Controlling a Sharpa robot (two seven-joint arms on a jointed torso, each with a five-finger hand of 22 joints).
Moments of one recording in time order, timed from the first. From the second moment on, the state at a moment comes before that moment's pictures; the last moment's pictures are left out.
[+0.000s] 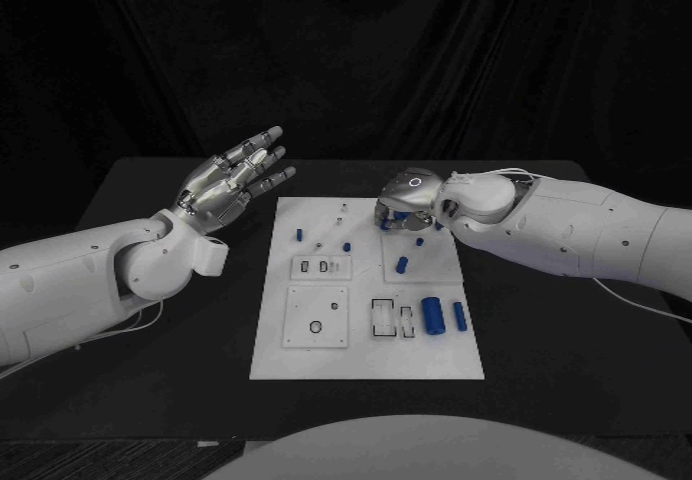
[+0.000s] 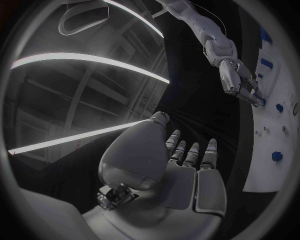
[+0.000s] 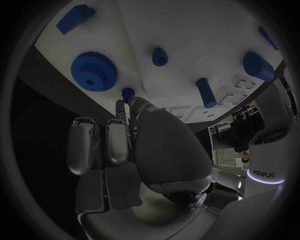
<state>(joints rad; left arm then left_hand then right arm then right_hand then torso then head) 1.25 -0.85 -0.21 1.37 0.00 0.25 0.68 1.48 0.17 0.02 0.26 0.67 0.31 0.05 0.04 0.04 0.02 0.03 0.04 0.01 0.00 0.12 0.01 0.00 0.17 0.05 0.26 0.03 0.02 1.27 -0.57 -0.21 1.13 -1.92 -0.27 0.14 1.54 -0.11 0.23 0.20 0.34 1.01 0.02 0.11 0.17 1.11 0.04 0.09 0.07 1.47 -0.06 1.37 1.12 0.07 1.43 0.05 1.42 1.27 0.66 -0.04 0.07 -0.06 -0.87</state>
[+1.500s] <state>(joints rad) 1.25 -0.86 -0.21 1.40 0.00 0.27 0.66 1.49 0.18 0.04 0.23 0.68 0.34 0.09 0.05 0.04 0.03 0.05 0.05 0.02 0.01 0.12 0.01 0.01 0.17 0.05 0.26 0.03 0.02 1.36 -0.61 -0.21 1.22 -1.85 -0.32 0.18 1.54 -0.11 0.29 0.14 0.34 1.05 0.08 0.14 0.24 1.19 0.03 0.15 0.09 1.47 -0.07 1.38 1.15 0.07 1.42 0.04 1.42 1.28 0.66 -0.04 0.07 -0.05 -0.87</state>
